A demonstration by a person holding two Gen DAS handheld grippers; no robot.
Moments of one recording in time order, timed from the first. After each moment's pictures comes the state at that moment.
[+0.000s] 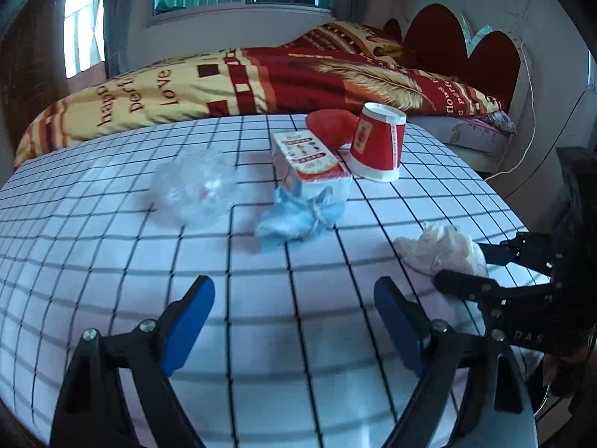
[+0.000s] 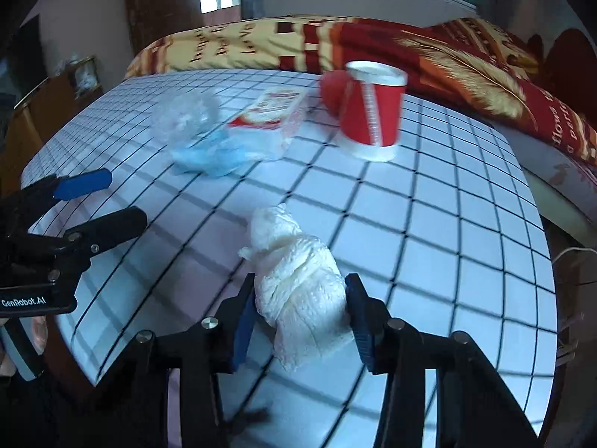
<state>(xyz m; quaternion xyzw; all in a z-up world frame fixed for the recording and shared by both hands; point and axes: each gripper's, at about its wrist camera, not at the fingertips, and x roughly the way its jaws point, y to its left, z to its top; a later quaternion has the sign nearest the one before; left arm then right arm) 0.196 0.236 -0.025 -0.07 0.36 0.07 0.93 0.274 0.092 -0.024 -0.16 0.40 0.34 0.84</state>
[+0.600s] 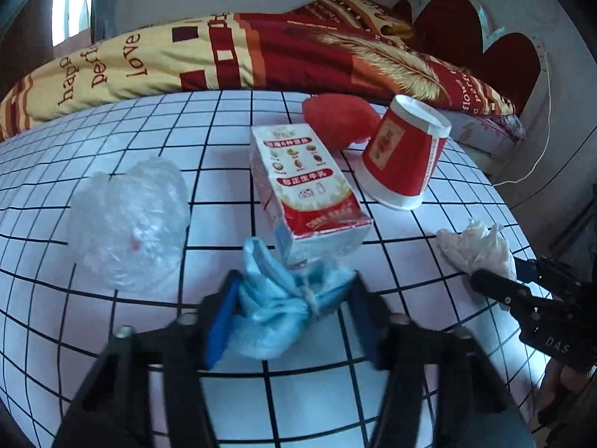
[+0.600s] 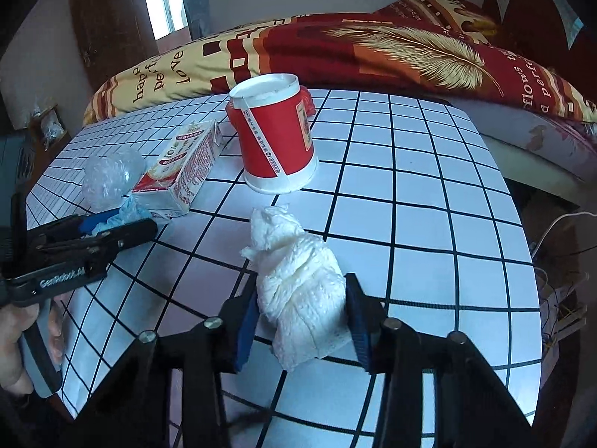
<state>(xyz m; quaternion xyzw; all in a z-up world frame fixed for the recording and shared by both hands) 0.261 0.251 -0.036 -0.11 0.41 0.04 0.90 0.333 0.064 -0.017 -0.09 0.42 0.29 0.85</state>
